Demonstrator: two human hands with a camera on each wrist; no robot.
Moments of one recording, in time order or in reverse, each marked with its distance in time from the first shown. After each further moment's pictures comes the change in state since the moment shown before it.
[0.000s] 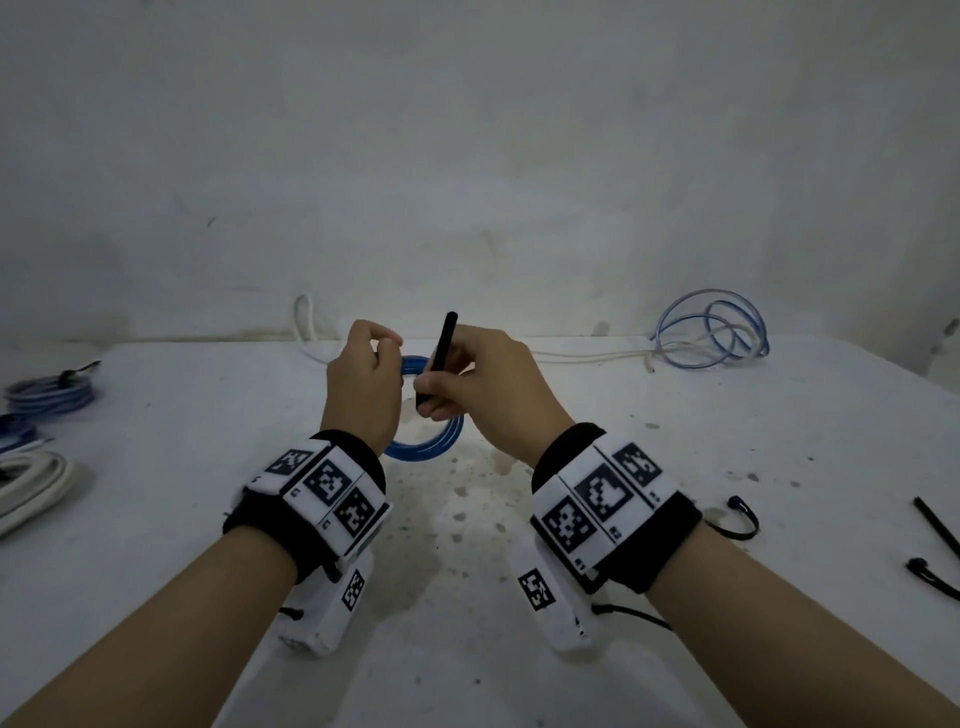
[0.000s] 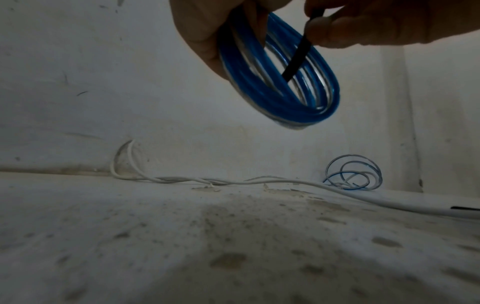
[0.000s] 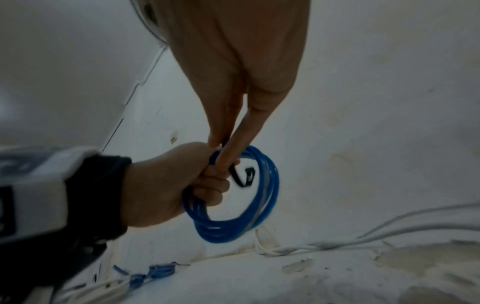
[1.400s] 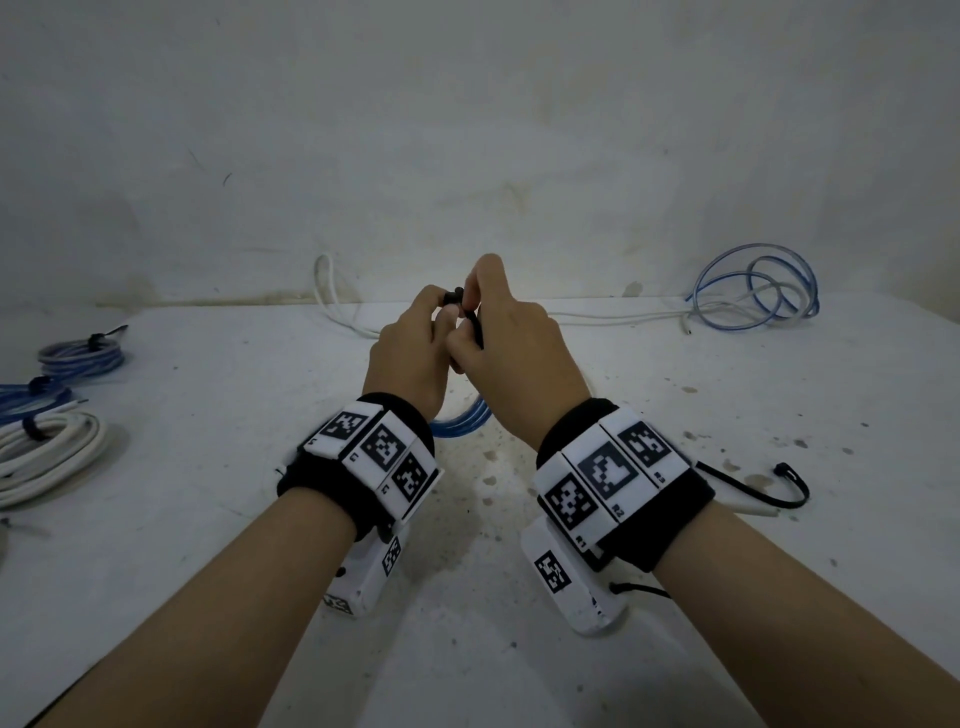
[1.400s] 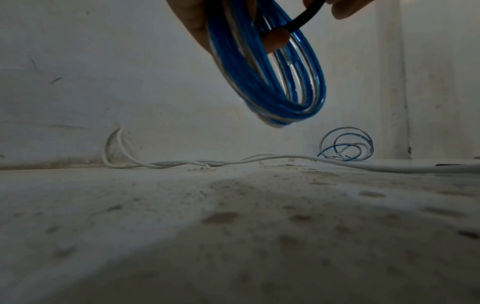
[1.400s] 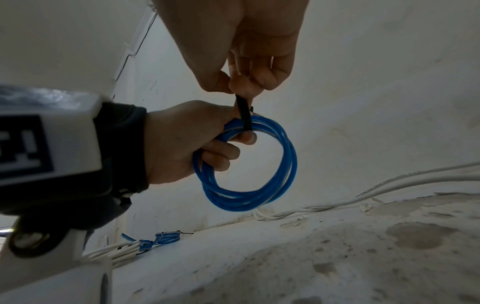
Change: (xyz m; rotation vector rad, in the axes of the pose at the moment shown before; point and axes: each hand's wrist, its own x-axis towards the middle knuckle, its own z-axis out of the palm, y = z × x) left_hand -0.004 -0.004 0.007 0.150 -0.206 0.107; right_hand -0.003 0.003 0.016 -0.467 0.111 -0.201
